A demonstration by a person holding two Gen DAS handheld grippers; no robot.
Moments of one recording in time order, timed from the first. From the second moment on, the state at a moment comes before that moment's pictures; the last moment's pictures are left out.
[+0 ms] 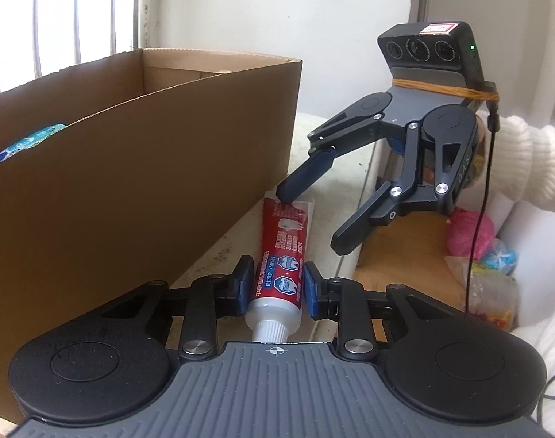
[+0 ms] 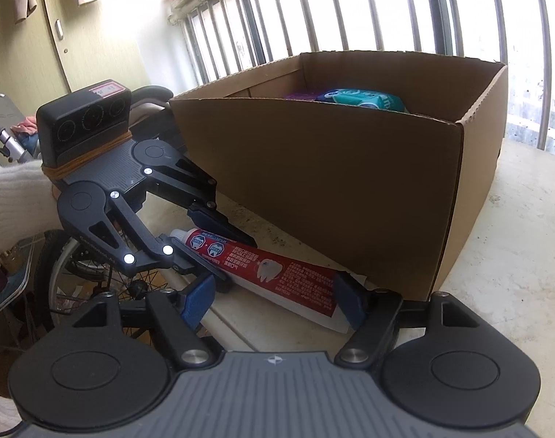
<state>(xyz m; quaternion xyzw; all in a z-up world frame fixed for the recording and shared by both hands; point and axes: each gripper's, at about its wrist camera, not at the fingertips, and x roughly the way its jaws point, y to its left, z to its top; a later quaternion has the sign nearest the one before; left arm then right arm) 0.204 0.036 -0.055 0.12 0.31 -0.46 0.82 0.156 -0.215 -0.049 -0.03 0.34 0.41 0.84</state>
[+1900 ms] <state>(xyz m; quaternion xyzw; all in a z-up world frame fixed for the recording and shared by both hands) 0.169 -0.004 -0.028 0.34 0.28 -0.51 0.74 0.071 -0.170 -0.061 -0.25 0.21 0.43 0.84</state>
